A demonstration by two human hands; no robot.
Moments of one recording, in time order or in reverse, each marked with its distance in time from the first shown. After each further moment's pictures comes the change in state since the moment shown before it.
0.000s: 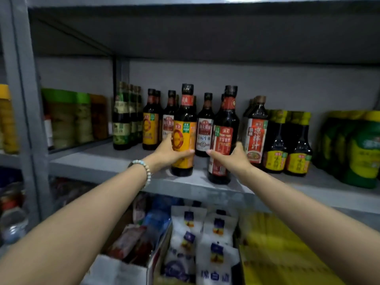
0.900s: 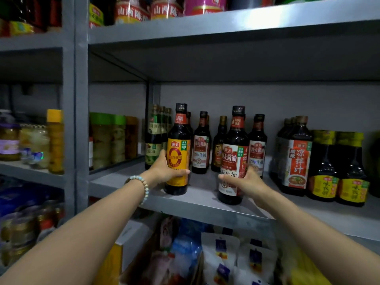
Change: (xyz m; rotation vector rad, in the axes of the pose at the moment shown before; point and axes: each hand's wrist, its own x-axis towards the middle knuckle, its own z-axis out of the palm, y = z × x) left_hand 0.010 -0.045 -0.113 0.102 0.118 -0.099; right_hand 0.020 -0.004 0.066 0.111 -0.222 0.020
